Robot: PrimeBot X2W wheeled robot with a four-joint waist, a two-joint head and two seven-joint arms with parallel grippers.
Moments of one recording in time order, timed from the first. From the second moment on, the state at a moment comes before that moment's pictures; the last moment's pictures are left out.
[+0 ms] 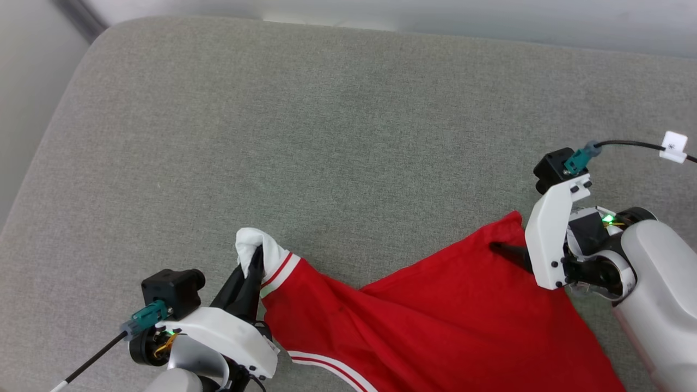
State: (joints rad) left arm -0.15 0.42 -0.51 -0.06 -0.78 0.23 -0.12; right arm -0.60 -0.38 0.46 0.43 0.67 0.13 0.81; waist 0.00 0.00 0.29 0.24
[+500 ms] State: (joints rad) left arm -0.19 0.47 -0.49 -0.02 -0.78 0.20 -0.12; right arm -0.66 -0.35 0.55 0.50 0.71 0.13 0.61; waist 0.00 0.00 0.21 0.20
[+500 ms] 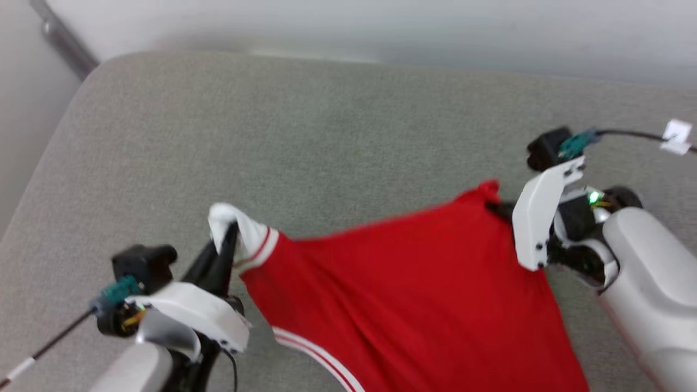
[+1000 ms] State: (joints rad) left arm -0.67 0.52 -0.43 0.19 -0.72 0.12 -0.08; right arm -0.90 -0.28 0.39 0.66 0.56 0.13 0.27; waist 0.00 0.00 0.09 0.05
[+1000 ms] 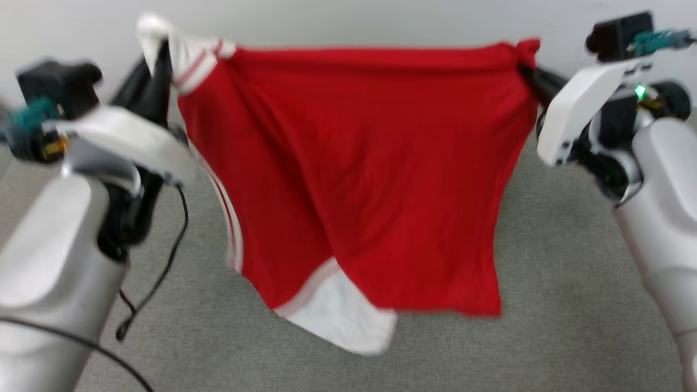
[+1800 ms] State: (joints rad) left arm -1.75 0.50 -0.37 0.58 -0.61 -0.03 -0.08; right arm -1.74 -0.24 0.14 0.77 0.37 0.13 0.10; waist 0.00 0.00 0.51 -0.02
